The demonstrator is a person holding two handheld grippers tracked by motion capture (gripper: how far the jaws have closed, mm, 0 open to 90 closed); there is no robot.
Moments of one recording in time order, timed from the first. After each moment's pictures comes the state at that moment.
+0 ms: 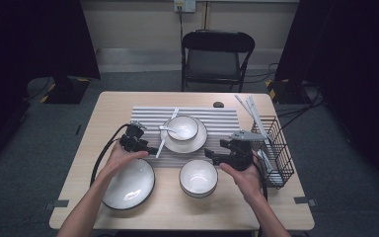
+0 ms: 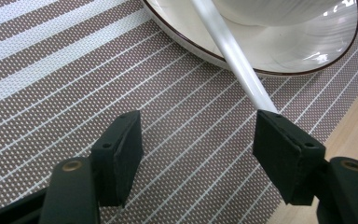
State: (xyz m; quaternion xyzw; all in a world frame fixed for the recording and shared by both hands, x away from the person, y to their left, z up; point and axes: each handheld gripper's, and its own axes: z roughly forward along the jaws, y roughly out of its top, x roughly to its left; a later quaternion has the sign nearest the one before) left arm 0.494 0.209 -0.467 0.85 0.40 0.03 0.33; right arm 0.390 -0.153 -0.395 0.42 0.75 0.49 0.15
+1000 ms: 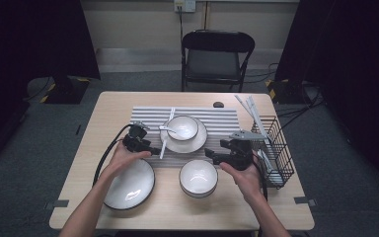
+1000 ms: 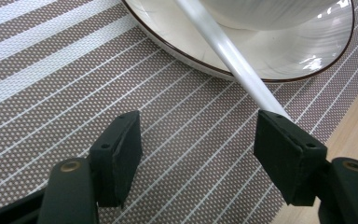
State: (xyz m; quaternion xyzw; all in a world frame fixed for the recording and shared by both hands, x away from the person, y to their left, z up) left arm 0.495 0.198 -0.470 0.85 0.39 0.03 0.34; right arm 0.392 -0.154 -0.397 0.43 0.75 0.49 0.14
